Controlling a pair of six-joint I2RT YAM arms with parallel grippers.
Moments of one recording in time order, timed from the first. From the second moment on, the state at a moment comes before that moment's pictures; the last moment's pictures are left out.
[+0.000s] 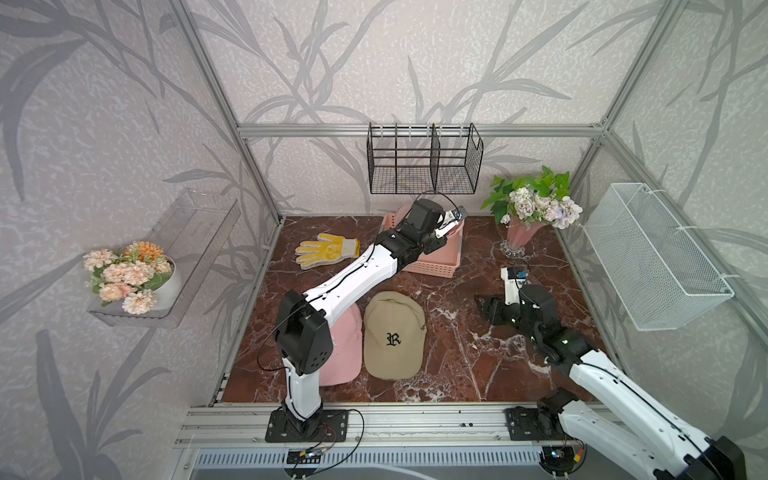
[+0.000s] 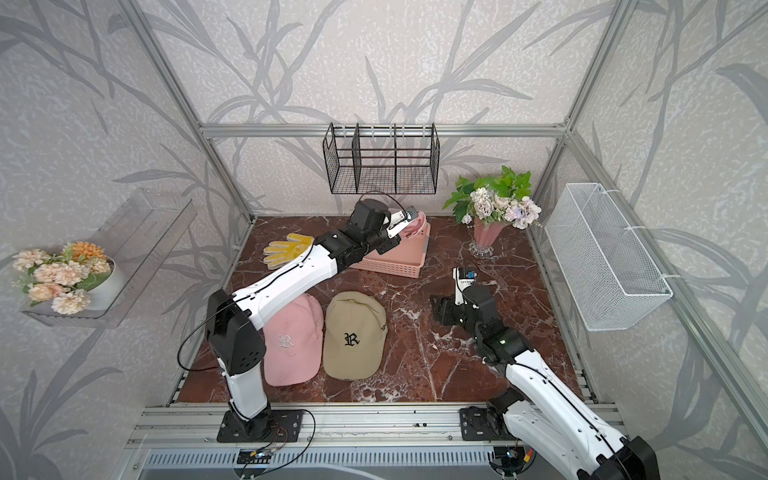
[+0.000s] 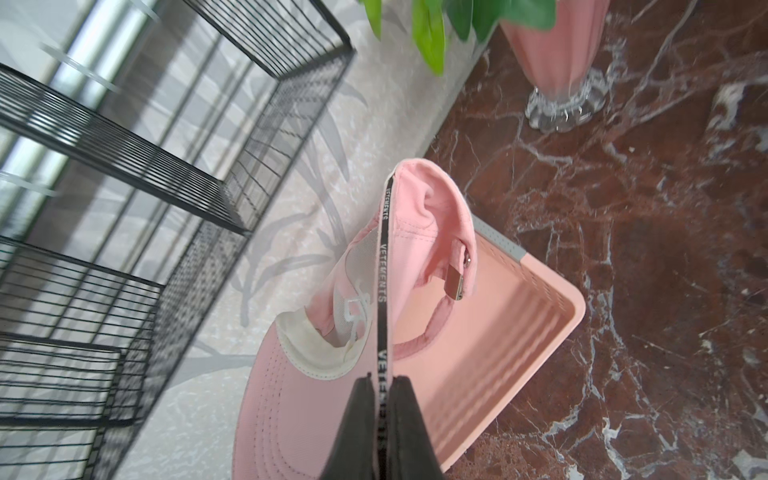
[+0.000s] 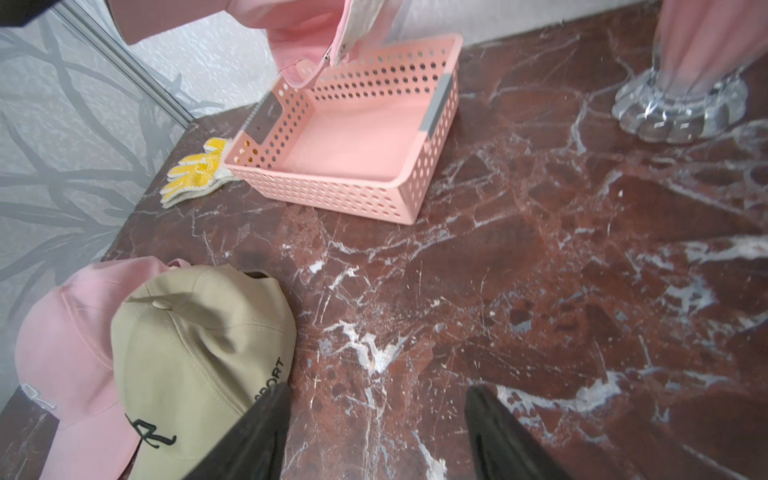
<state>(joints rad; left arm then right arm) -0.72 1.84 1.80 -0.43 -0.23 0.60 0.46 0.84 0.60 -0.25 -0.01 0.41</state>
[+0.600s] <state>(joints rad) -0.74 1.60 1.75 -0.64 0.19 0.34 0.45 0.86 0.85 -0.27 -0.03 0.21</state>
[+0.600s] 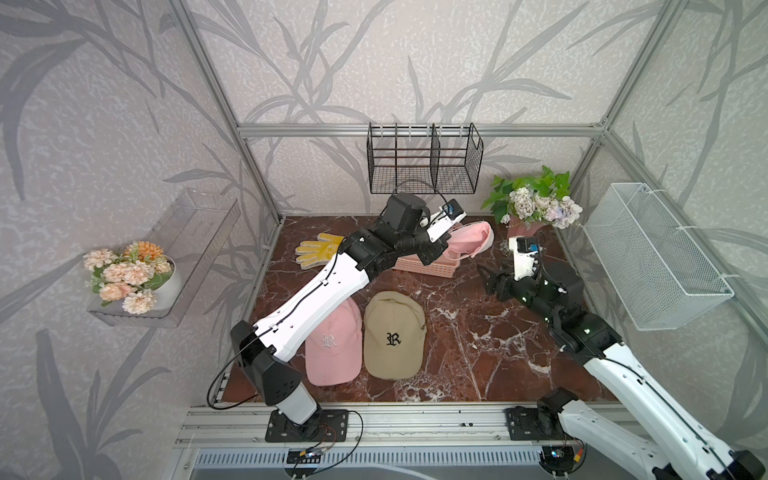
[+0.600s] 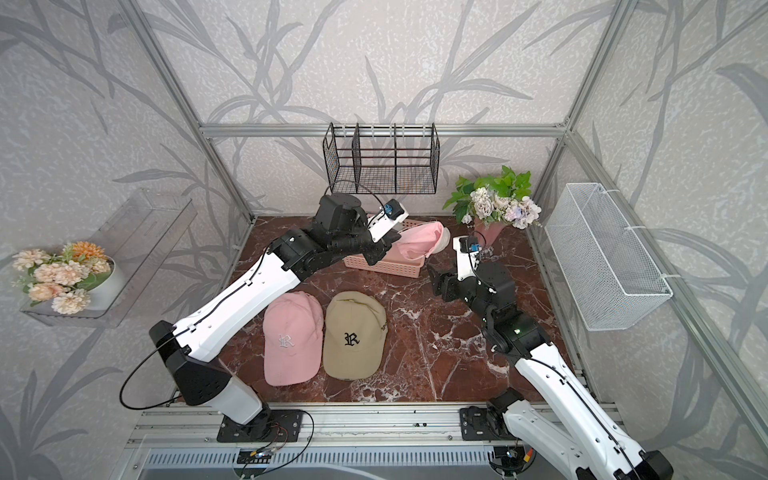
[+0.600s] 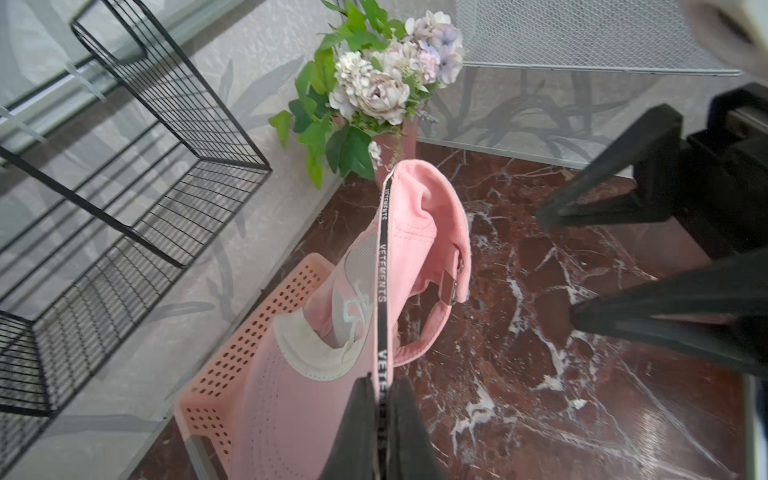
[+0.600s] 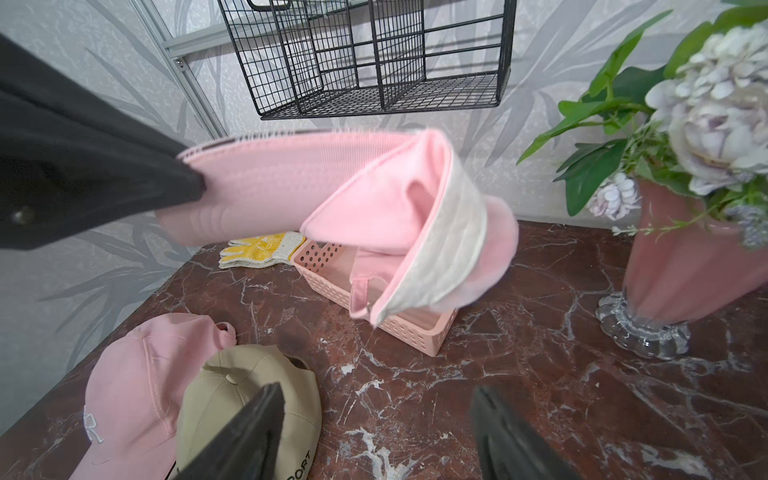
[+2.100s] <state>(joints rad) -0.67 1.43 1.23 -0.20 0.62 0.33 0.37 0.82 0.88 -0.35 -0.41 0.19</state>
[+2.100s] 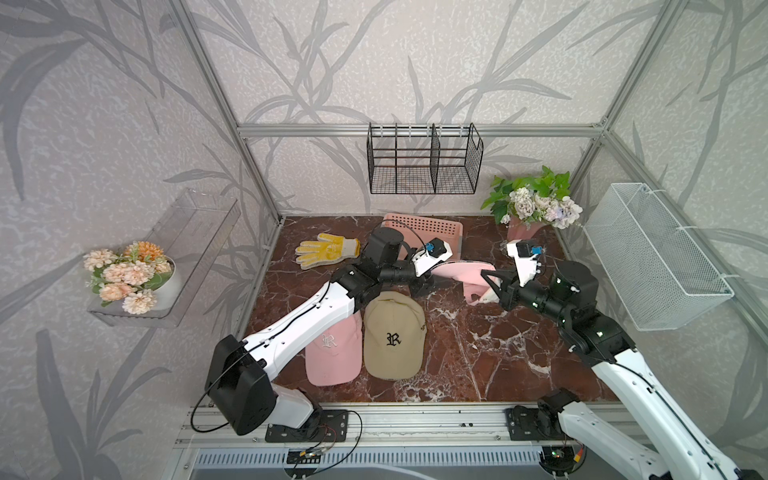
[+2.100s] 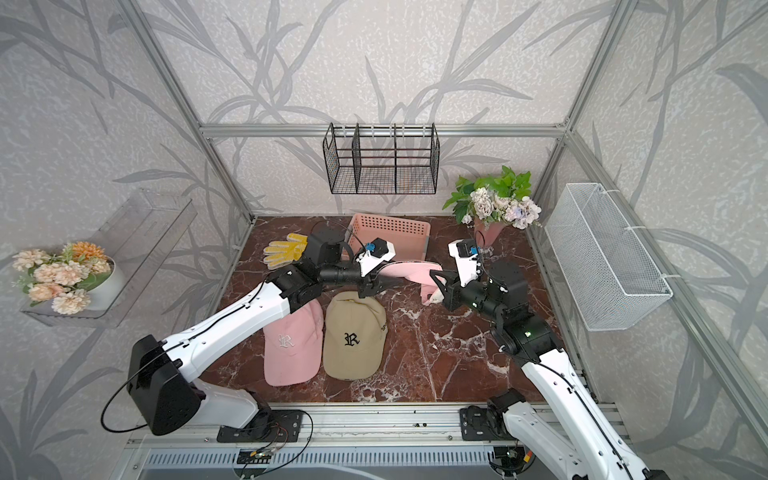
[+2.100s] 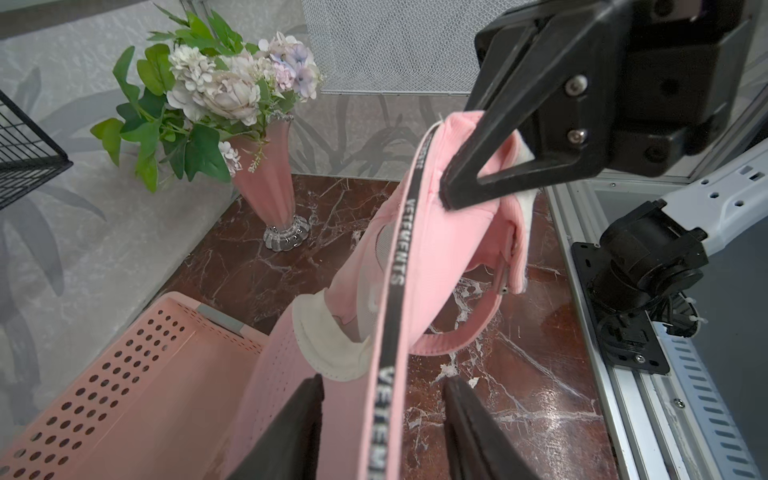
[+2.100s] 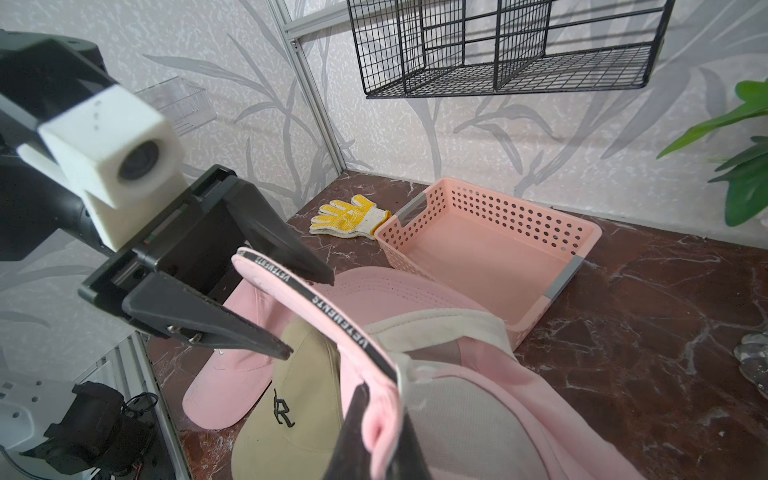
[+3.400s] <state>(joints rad) -0.60 1.34 1.24 -0.26 0.71 -0.14 0.37 0.99 0.87 -0.43 0.22 0.19</state>
